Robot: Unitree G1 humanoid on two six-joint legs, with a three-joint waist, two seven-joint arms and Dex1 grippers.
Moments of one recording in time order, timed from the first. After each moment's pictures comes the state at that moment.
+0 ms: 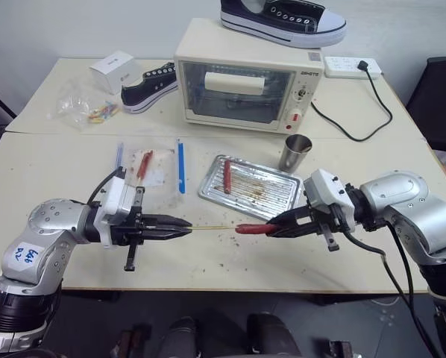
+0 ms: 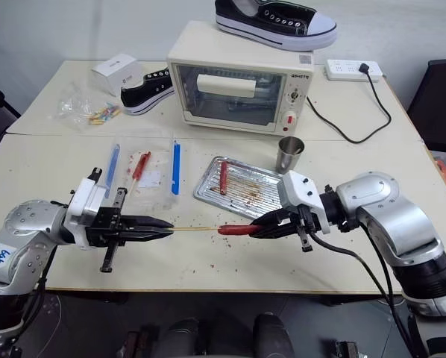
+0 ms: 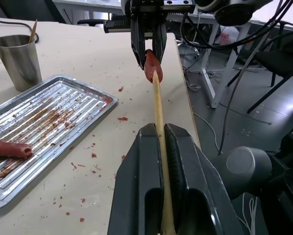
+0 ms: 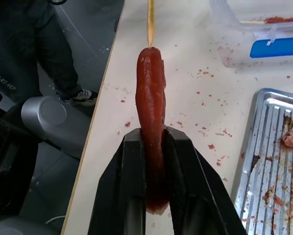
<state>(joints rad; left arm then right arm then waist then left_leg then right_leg) -0.26 0.78 0.11 -0.30 -0.66 0.39 -1.25 -0.56 -0.85 0.15 -0.29 0.51 0.53 1.37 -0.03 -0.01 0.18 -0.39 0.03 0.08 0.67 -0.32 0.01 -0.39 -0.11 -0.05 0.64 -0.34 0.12</state>
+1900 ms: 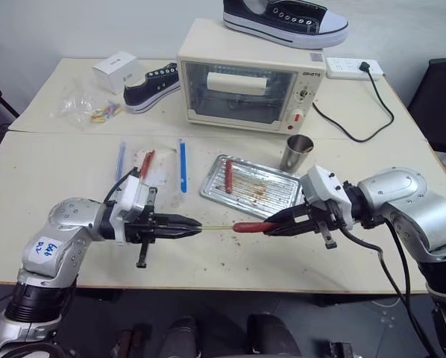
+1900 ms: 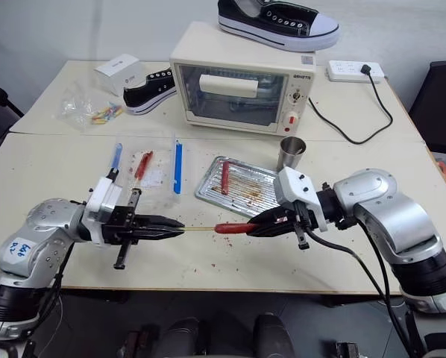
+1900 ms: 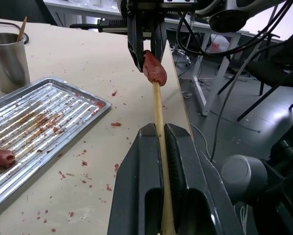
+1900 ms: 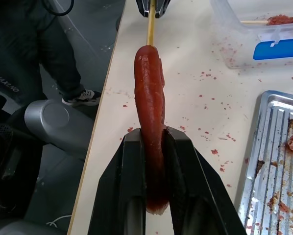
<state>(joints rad) -0.32 0.72 0.03 -0.23 -0.63 0.39 -1.26 -0.58 -0.85 0.16 -0.32 0.52 0.63 1.36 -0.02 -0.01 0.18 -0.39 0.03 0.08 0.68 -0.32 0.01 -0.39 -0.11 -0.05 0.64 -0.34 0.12</state>
